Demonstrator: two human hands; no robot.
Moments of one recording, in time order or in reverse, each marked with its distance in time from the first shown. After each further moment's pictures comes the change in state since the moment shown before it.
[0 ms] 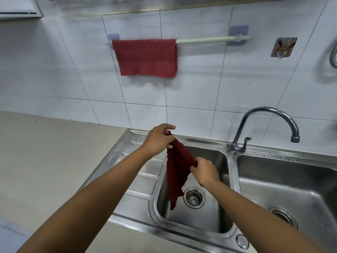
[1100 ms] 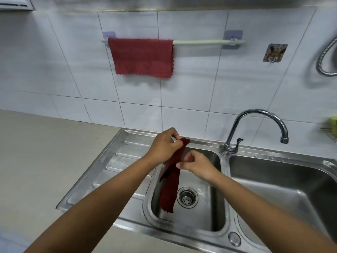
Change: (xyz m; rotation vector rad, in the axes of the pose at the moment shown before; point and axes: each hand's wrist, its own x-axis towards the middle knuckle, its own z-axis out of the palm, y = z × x) left_hand -0.020 0.004 0.031 0.185 0.044 0.211; right_hand -0.018 -0.023 -0.042 0.466 -0.202 -0.028
